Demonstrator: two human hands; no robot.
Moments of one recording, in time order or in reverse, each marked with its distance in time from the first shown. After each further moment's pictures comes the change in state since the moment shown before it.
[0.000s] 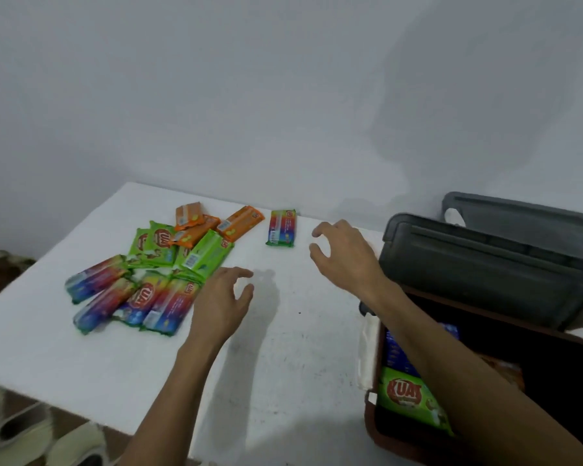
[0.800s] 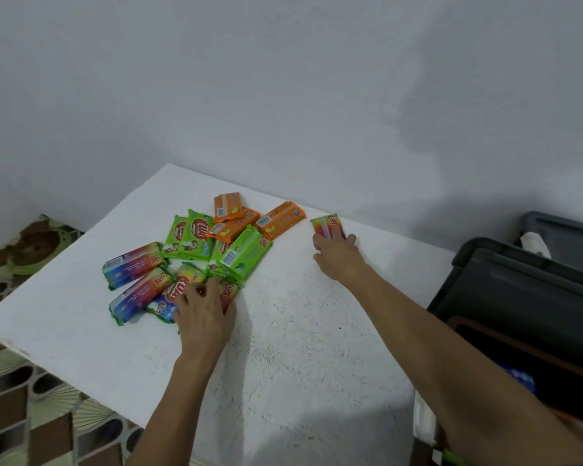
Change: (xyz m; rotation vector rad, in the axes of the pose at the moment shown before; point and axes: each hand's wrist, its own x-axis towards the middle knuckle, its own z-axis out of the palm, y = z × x) left_hand 0.002 -0.097 -0.001 0.388 0.028 -0.397; right_hand 0.106 -0.002 0.132 -0.349 -0.368 -0.008
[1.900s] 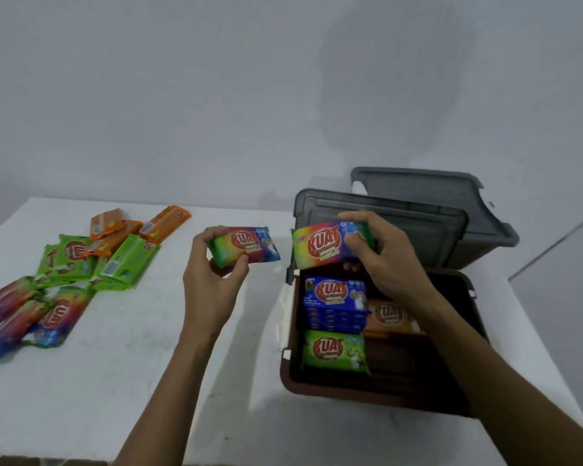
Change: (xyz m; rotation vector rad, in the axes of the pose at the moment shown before) left_hand -0.123 0.186 -0.062 -1.141 -0.064 0.451; right_hand -0.302 0.145 -0.095 1.038 0.551 0.027
